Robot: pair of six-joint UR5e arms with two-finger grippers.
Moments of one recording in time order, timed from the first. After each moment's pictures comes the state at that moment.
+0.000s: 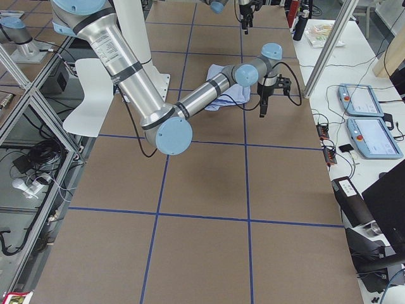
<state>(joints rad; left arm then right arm) -1.08 -1.90 -1.72 -1.87 -2.08 -0.38 1.10 -1.05 1.61 -1.65 2.17 0.68</state>
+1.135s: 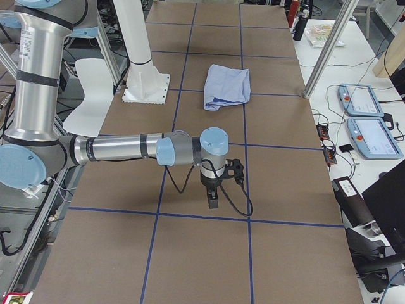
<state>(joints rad) -1.54 -1.44 -1.74 -1.79 -2.25 0.06 1.47 -1.78 1.86 -1.58 2.27 0.00</state>
